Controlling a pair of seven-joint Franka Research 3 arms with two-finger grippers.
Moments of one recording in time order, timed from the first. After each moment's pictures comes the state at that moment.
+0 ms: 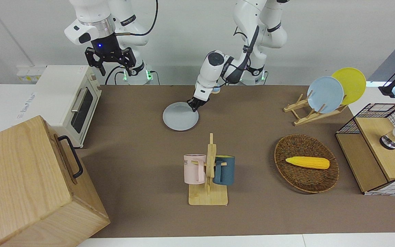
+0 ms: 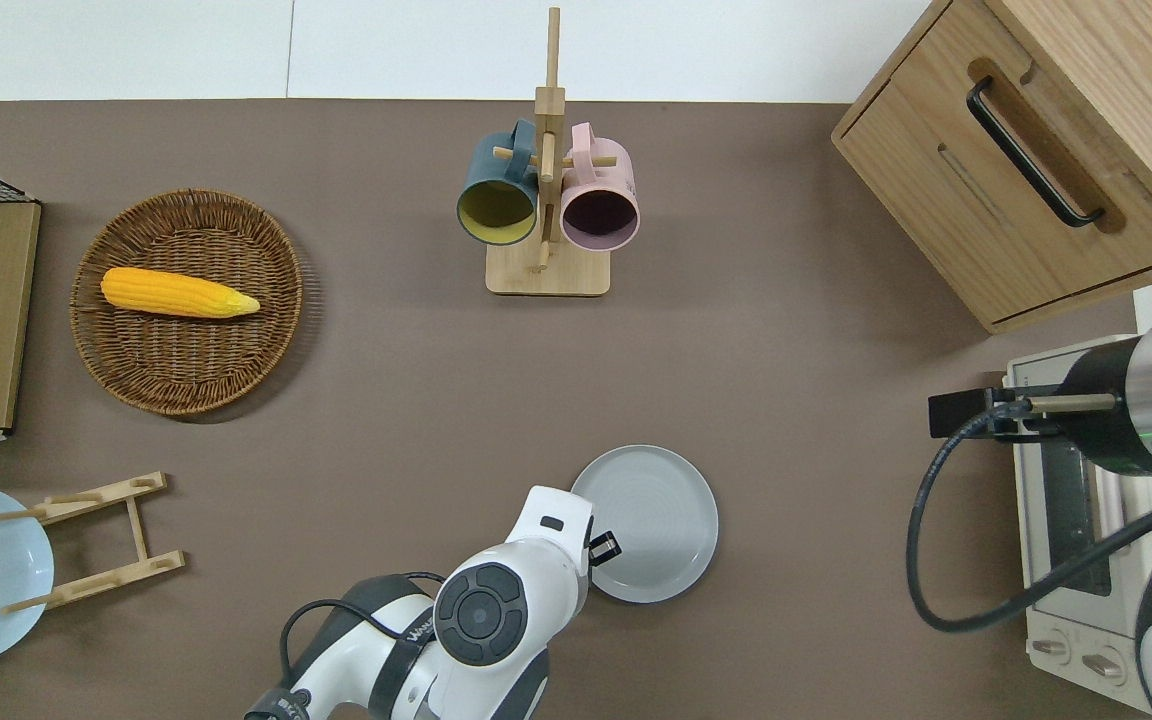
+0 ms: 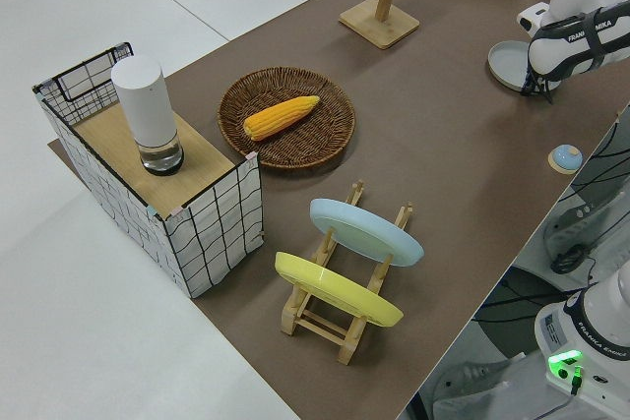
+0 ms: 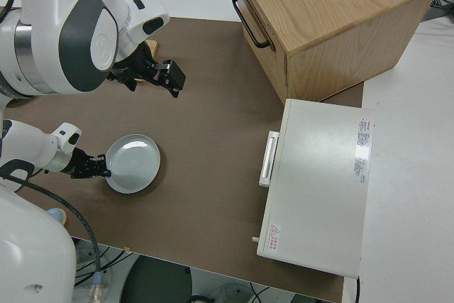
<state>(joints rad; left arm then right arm) -0.47 0.13 -0.37 -2.36 -0.30 2.65 -1.02 -0.25 -0.12 0.37 -1.63 0.05 1.51 0.17</state>
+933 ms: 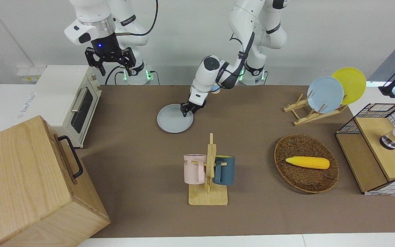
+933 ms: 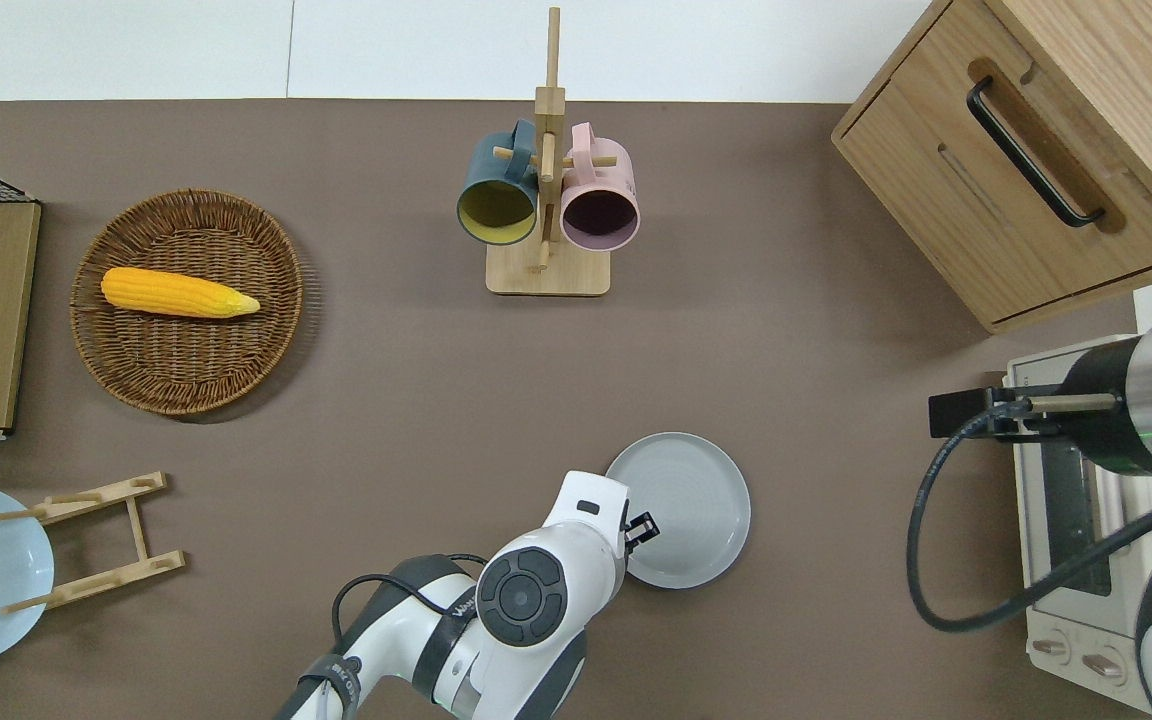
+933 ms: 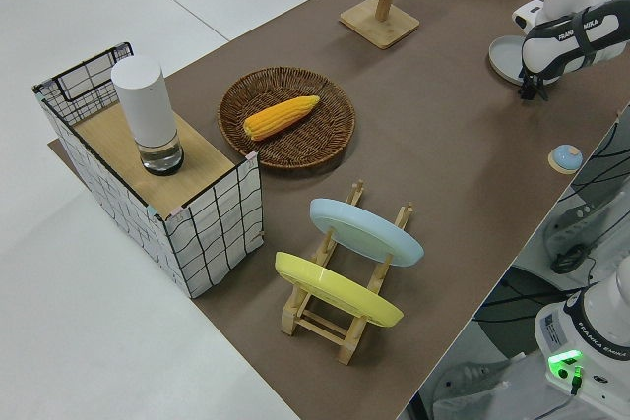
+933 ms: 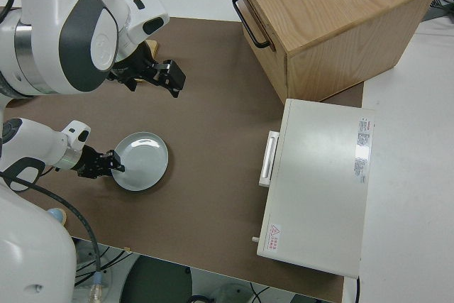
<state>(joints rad) -0.50 0.21 -0.33 -2.29 -0.30 2.69 -1.04 -0.25 -0.12 0.37 -1.63 0.05 1.51 0.17</state>
